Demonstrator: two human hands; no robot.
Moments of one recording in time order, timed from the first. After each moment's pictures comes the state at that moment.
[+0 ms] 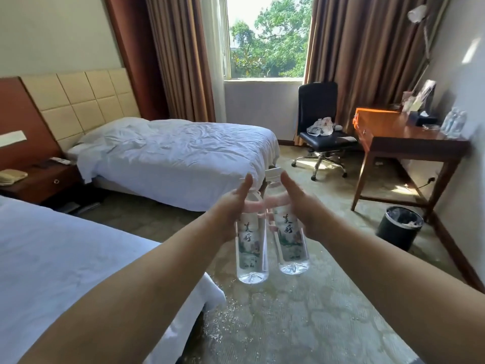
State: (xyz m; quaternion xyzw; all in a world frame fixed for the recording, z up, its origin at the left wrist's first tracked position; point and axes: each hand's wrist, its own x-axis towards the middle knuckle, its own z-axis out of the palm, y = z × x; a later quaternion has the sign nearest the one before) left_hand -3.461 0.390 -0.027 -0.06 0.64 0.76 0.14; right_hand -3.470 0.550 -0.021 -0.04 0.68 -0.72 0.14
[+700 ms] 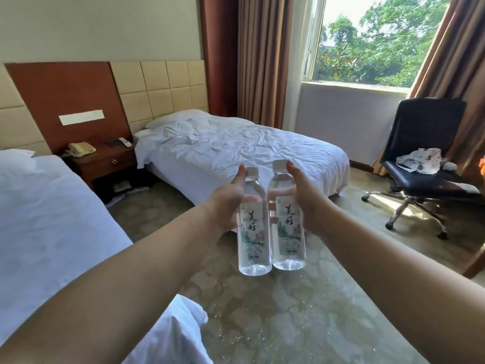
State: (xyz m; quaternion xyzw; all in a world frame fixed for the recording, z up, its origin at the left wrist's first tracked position) left_hand -3.802 0.338 -0.014 -0.25 0.58 0.77 0.01; right_hand -3.870 0.483 -0.012 -0.10 0.63 -0.69 0.34
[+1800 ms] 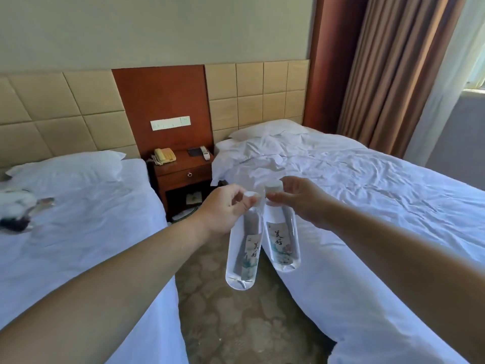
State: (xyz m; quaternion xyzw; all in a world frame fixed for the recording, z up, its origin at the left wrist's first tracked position) left_hand -4.065 -0.126 -0.027 -0.23 0.86 0.38 -0.24; right_hand -4.229 -0.020 -0.021 -0.45 0.69 -0.49 0.28
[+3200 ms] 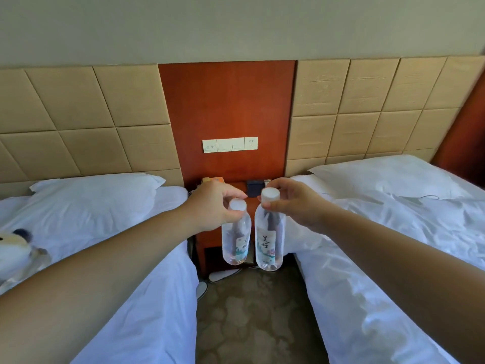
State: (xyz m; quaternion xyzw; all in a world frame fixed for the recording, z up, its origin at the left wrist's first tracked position) left_hand -4.260 -0.883 -0.025 -0.37 0.86 0.25 -0.24; right_hand -4.462 -0.820 -0.033 -0.57 0.57 -0.43 0.39
